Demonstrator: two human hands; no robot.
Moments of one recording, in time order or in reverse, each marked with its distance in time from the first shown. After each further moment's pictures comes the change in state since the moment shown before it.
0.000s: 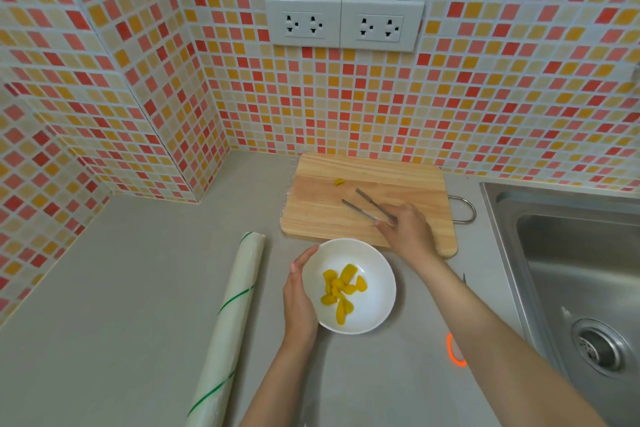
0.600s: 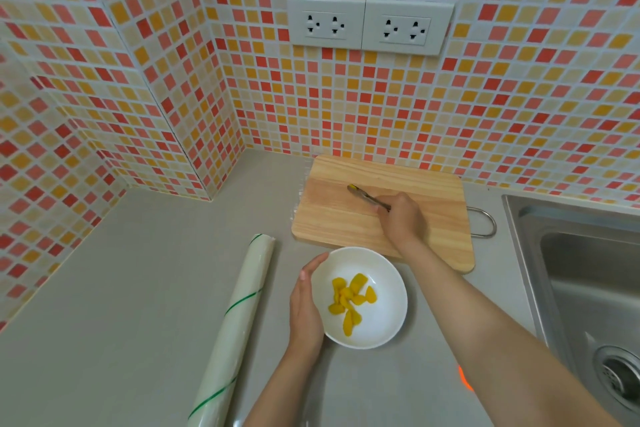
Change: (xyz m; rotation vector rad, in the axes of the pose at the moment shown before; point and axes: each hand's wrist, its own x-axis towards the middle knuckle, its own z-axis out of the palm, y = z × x) left_hand 0.000 0.000 -0.001 0.012 -0.014 0.022; right_hand 0.056 -0.018 0.031 -0.036 0.071 0.128
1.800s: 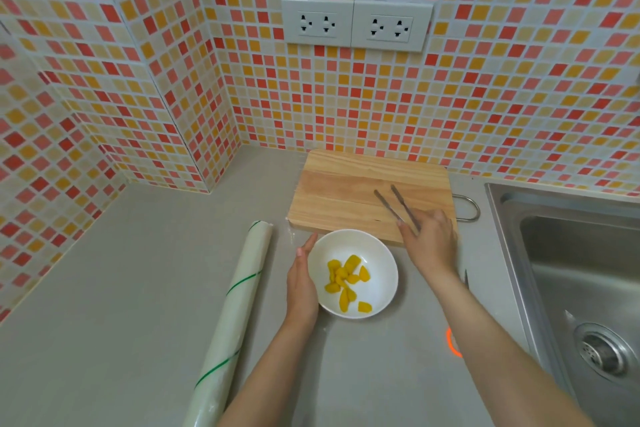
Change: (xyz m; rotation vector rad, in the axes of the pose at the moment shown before) left_hand 0.001 0.005 -0.004 0.059 -0.032 -0.062; right_hand -0.080 0.045 -0.042 0.007 0.157 -0.018
